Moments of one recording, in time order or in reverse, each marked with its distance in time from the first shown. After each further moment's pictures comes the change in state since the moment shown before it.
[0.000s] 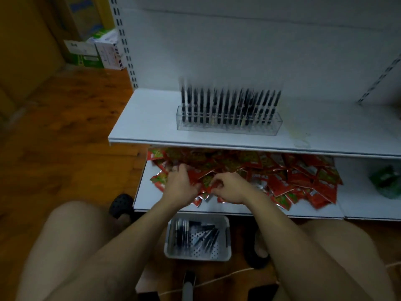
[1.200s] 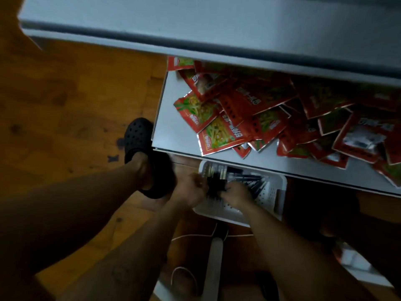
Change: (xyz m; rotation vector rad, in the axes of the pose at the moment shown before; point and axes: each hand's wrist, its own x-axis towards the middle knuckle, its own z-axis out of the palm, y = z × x) left_hand 0.036 -0.192 0.131 -0.089 -0.438 -0.529; right_hand 0.137 0.099 0.291 0.273 -0.439 0.464
